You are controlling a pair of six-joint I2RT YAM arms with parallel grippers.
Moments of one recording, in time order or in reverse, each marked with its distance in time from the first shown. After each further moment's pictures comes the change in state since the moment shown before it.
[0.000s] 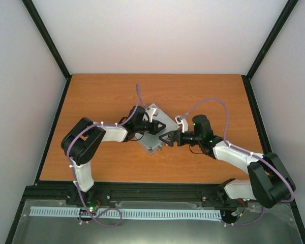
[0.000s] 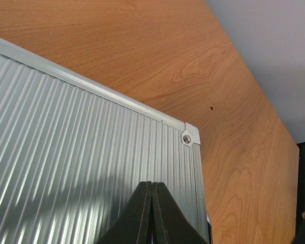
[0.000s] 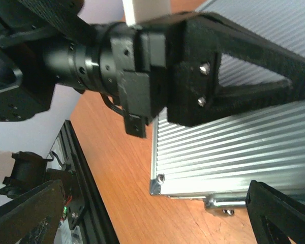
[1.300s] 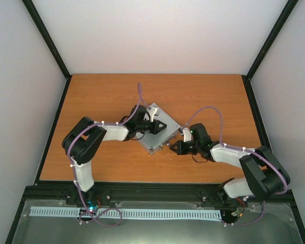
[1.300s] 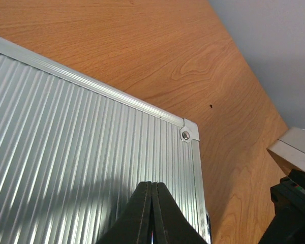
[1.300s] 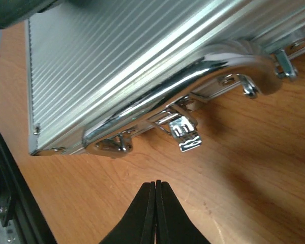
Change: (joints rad) left arm -0.004 0.013 0.029 -0.035 0.008 0.009; right arm 0.002 0.078 -0.099 -0.106 0.162 -0.048
